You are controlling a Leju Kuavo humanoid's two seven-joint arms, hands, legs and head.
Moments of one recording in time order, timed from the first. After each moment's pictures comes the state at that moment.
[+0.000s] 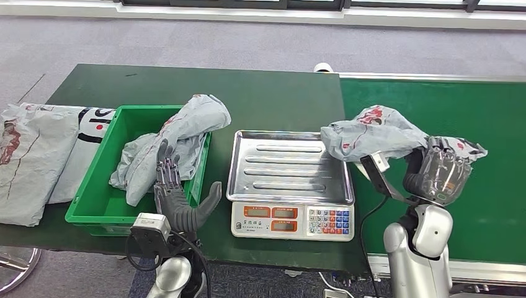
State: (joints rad) left arm -0.08 -0.23 -0.39 -1.40 -0.03 0.48 -0.70; right arm -0.23 0.08 -0.18 -1.32 1.57 -0.70 0.09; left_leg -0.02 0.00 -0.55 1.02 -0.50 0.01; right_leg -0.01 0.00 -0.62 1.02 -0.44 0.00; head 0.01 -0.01
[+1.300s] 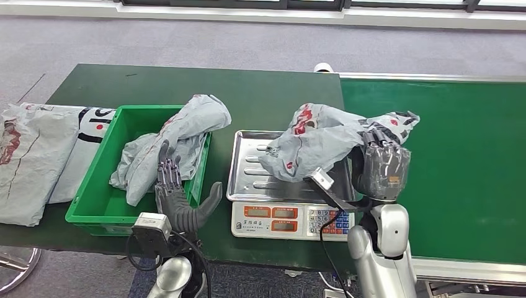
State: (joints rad) left arm -0.08 -0.23 -0.39 -1.39 -0.03 0.48 -0.70; right arm -0.20 0.19 0.03 -1.39 1.54 -0.70 -0.13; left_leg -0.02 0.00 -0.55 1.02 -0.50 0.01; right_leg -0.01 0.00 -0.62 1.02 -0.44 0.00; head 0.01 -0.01
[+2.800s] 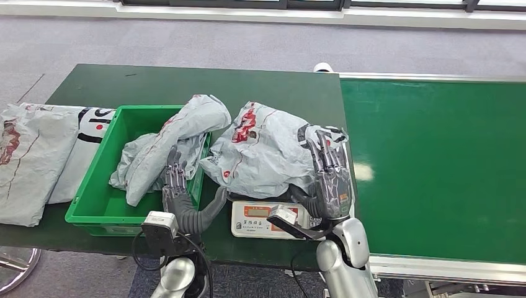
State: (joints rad) left arm -0.09 -0.23 -0.39 -1.32 -0.02 0.48 -0.70; right arm -0.17 0.32 0.04 -1.13 1.33 -0.70 -0.51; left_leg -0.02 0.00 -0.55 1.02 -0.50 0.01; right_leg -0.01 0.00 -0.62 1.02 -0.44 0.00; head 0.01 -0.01
